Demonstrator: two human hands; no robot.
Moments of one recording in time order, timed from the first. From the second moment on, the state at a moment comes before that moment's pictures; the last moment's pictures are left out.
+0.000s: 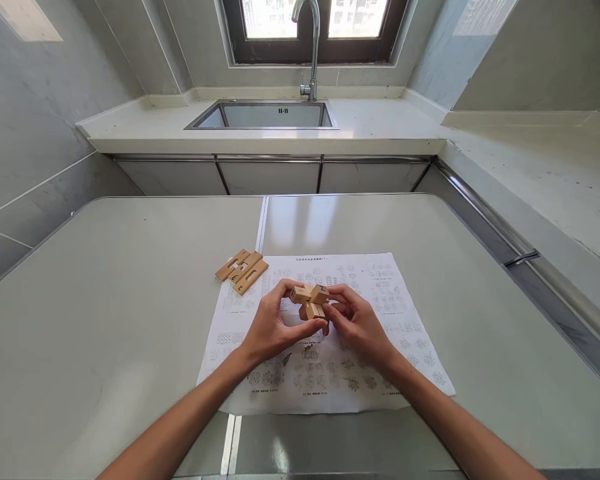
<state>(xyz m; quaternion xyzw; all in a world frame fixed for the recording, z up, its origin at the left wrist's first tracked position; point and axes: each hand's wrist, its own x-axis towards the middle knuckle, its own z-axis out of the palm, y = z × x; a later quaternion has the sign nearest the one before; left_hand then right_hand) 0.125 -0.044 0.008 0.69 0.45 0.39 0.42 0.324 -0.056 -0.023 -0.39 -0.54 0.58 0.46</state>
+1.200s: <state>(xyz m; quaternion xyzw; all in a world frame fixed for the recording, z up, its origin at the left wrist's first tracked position) 0.116 -0.039 0.008 0.65 0.46 0.46 0.39 0.338 -0.050 -0.014 -0.40 -0.56 0.57 0.44</state>
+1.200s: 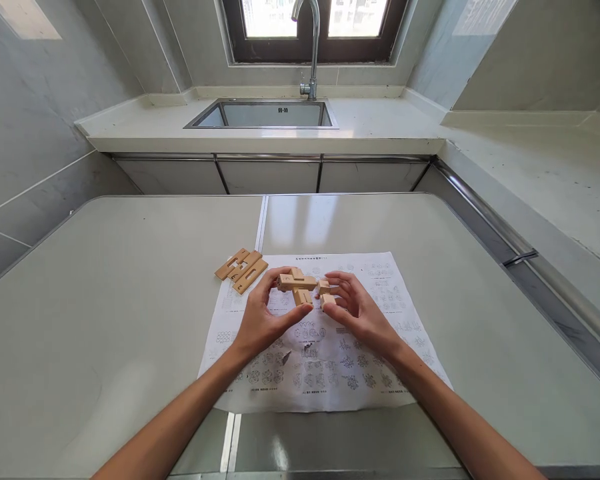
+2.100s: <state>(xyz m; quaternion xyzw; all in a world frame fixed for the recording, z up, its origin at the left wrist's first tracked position) 0.118 -0.040 0.004 0.69 0.45 0.40 0.40 0.337 -0.048 -0.030 -0.46 -0.77 0.23 0.37</state>
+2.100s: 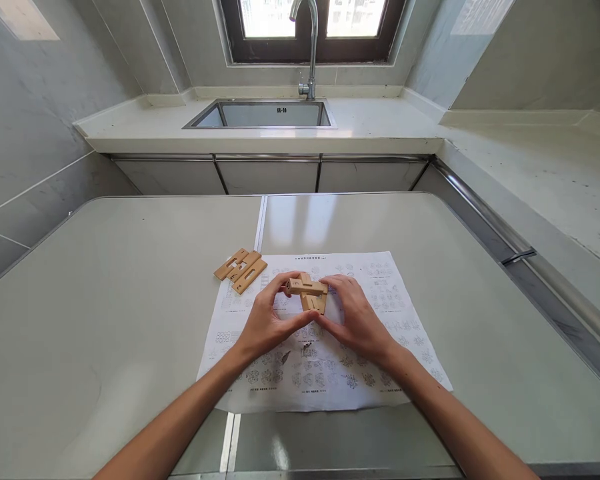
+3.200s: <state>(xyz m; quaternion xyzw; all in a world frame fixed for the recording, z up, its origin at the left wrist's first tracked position) 0.108 -0.027 -0.004 0.79 0.46 0.31 0.28 0.345 -0.044 -0.012 -0.59 -0.51 0.37 0.51</state>
